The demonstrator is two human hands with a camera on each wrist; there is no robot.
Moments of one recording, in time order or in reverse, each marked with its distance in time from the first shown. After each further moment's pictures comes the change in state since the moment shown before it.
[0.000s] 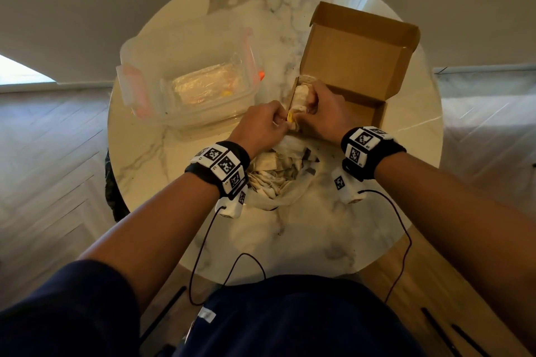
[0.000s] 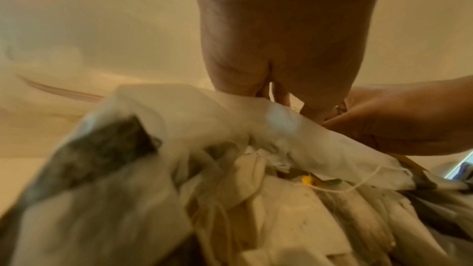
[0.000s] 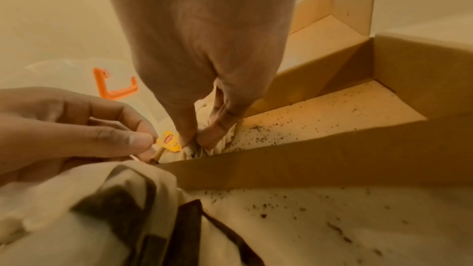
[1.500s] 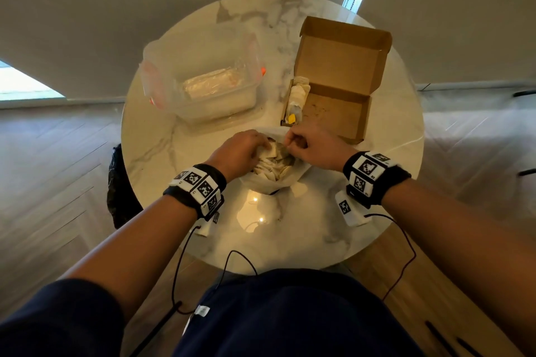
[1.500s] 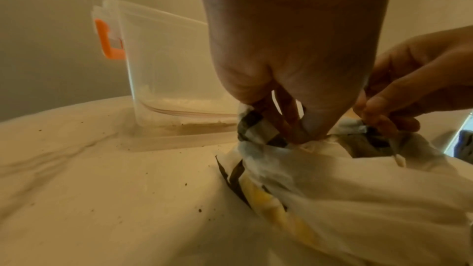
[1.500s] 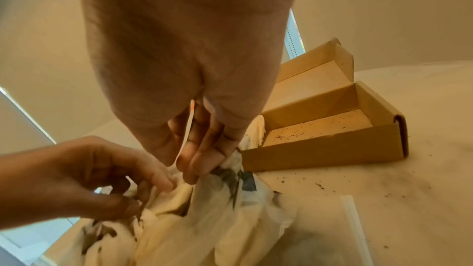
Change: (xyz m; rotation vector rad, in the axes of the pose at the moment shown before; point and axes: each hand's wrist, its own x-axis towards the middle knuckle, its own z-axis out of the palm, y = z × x) left_hand -0.085 -0.040 -0.010 0.263 -0.150 0.231; right_hand -0.092 -0.020 0.008 -0.020 -0.283 -0.282
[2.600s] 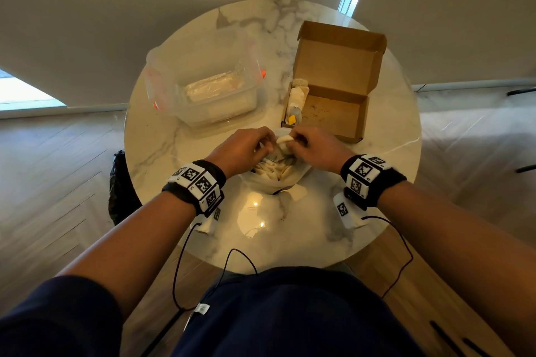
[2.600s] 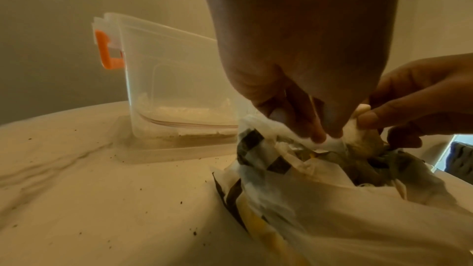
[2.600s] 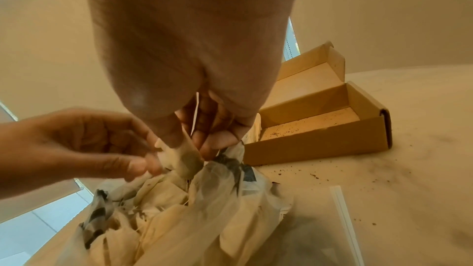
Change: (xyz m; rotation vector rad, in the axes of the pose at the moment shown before) left_hand -0.002 0.009 -0.018 -0.108 0.016 0.056; right_hand -0.006 -0.007 0.009 -0.086 0.101 0.060
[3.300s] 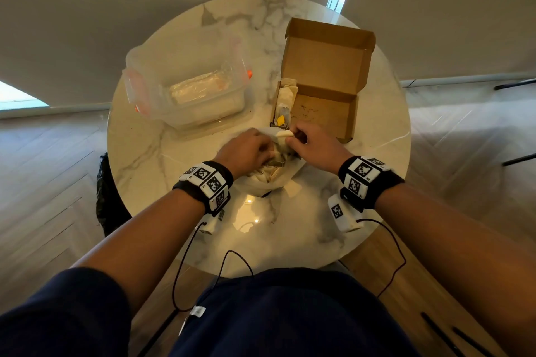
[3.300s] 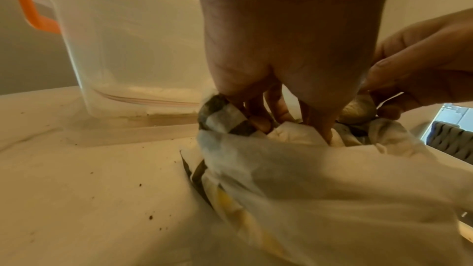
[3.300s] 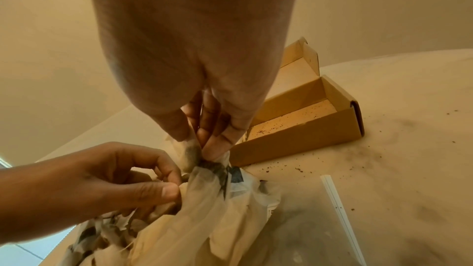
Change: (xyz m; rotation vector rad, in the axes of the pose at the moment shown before) left_hand 0.032 0.001 0.030 0.144 -0.064 -0.068; right_hand -0.001 0.018 -0.007 0.146 0.074 0.076
